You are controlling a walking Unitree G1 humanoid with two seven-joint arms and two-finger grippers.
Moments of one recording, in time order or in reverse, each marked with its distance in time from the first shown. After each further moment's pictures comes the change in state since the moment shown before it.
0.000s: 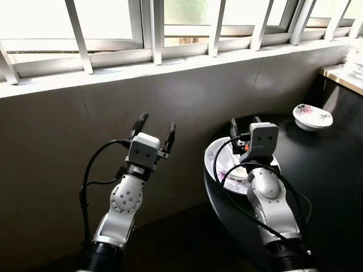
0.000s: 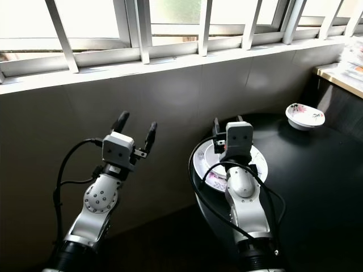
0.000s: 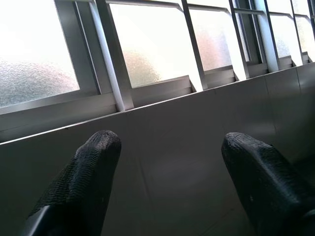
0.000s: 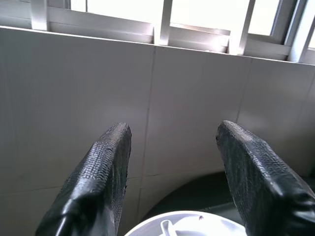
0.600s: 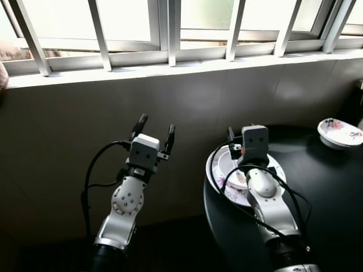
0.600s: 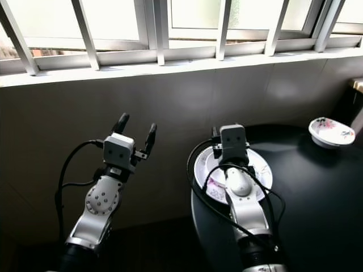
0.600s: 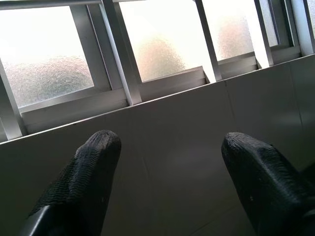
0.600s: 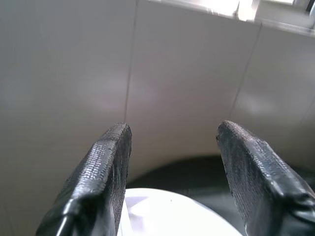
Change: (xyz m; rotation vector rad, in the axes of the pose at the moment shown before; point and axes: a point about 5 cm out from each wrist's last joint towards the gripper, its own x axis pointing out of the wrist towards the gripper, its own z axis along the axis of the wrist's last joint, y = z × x) left arm -0.001 -0.001 -0.004 -0.004 0.023 0.002; right arm 0.003 -0.014 -0.020 -0.082 0.140 -0.066
